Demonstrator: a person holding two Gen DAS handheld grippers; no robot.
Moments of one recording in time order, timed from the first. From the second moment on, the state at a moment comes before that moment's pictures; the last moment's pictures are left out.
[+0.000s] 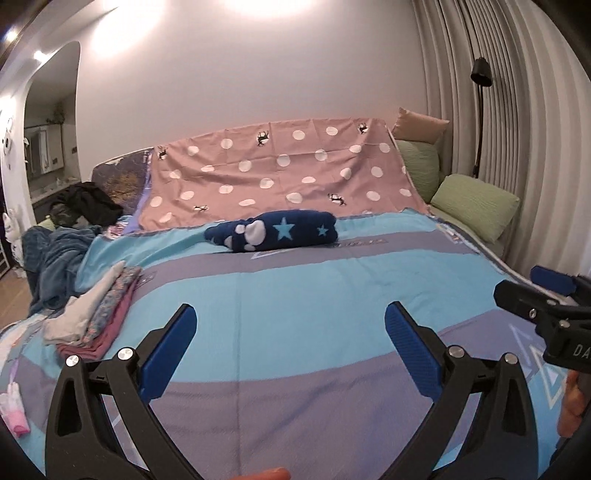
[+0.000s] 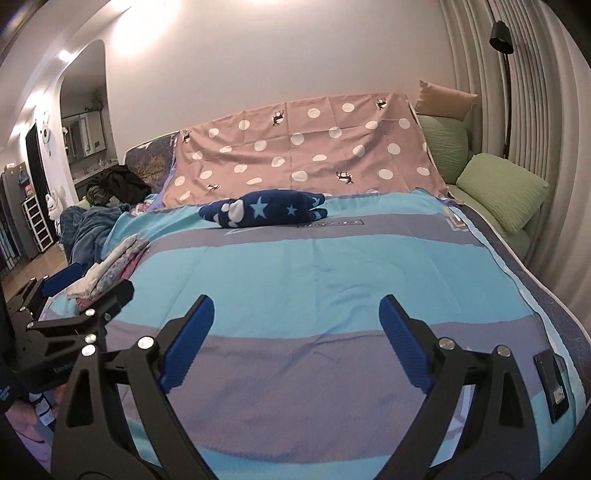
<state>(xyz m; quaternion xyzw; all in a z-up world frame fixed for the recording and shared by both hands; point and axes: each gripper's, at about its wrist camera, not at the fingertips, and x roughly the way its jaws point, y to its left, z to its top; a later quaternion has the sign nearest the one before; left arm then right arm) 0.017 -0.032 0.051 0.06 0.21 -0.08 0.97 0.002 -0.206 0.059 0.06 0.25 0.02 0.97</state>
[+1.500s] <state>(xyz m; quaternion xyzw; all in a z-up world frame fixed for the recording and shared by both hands) 0.007 -0.020 0.023 0.05 0.26 -0.09 0.96 -0.005 -0.182 0.042 0.04 0.27 0.01 0.96</state>
